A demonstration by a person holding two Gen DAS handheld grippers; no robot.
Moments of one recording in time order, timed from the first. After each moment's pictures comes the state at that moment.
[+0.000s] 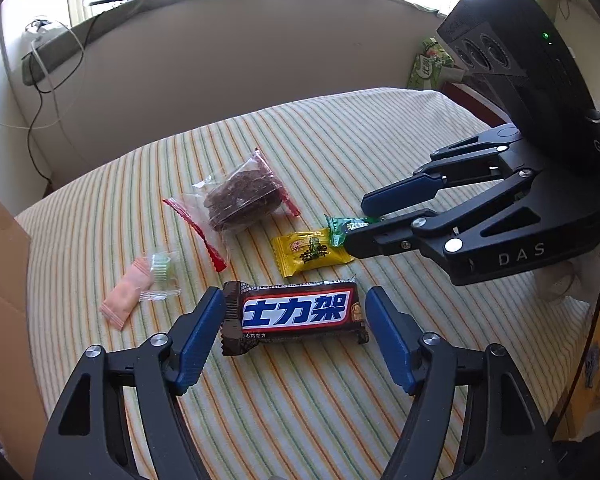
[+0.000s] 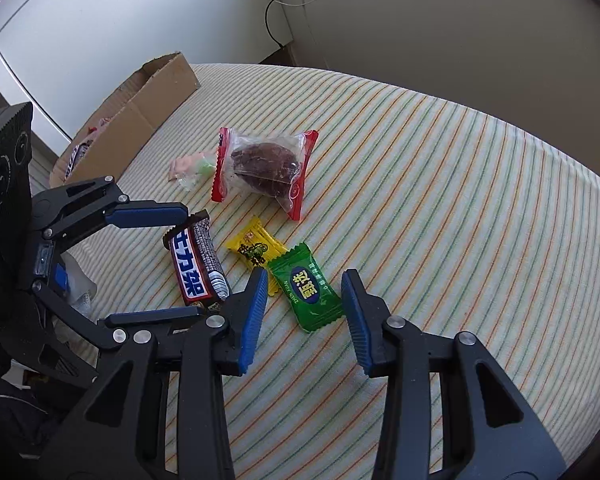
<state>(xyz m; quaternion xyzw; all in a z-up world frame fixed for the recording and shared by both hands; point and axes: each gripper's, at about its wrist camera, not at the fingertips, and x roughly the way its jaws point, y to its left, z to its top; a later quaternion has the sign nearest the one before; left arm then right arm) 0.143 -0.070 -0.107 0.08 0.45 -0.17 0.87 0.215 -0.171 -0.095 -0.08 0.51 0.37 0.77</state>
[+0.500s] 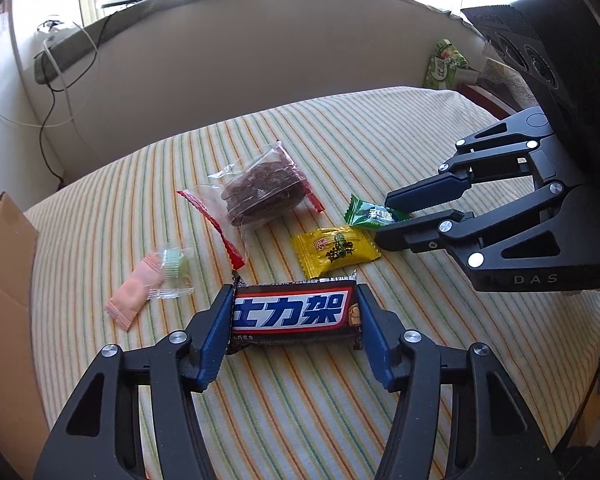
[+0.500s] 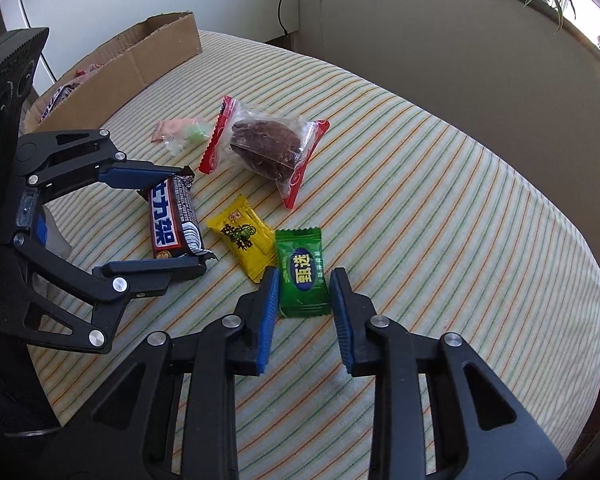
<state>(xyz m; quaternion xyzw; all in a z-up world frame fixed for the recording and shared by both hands) 0.142 -0.053 -0.110 0.08 0.44 -0.16 0.88 0.202 -0.152 -0.097 -0.19 0.48 0.34 0.78</state>
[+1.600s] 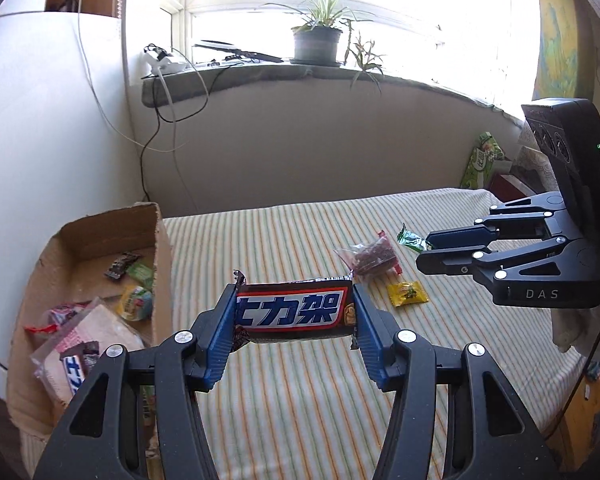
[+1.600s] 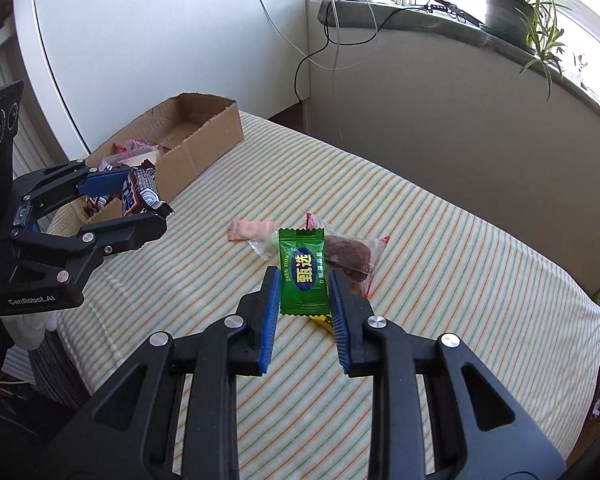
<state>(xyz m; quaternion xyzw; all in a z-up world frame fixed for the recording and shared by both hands) 0.086 0.054 -0.027 0.01 0.33 -0.07 0.94 0.164 -0.111 -0.021 -0.14 0.41 0.35 0.83</state>
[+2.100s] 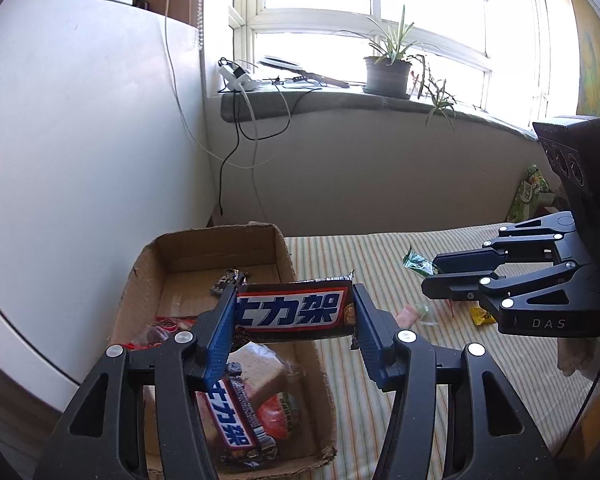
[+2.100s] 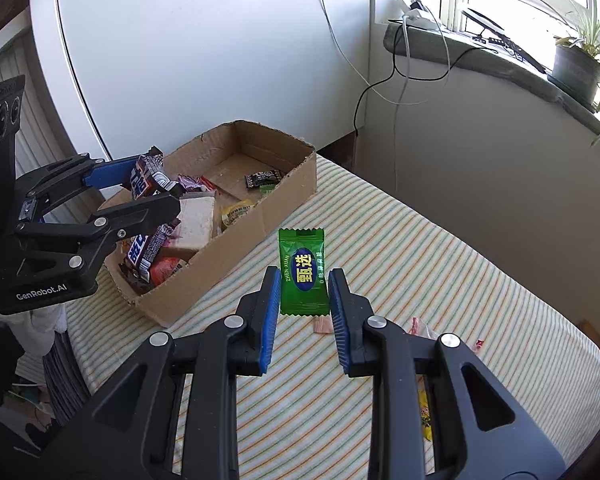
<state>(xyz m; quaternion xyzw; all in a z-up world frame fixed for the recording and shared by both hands) 0.078 0.141 -0.008 0.00 0.30 0.01 0.95 0.164 0.012 -0.009 -0.15 0.38 0.41 0.82</state>
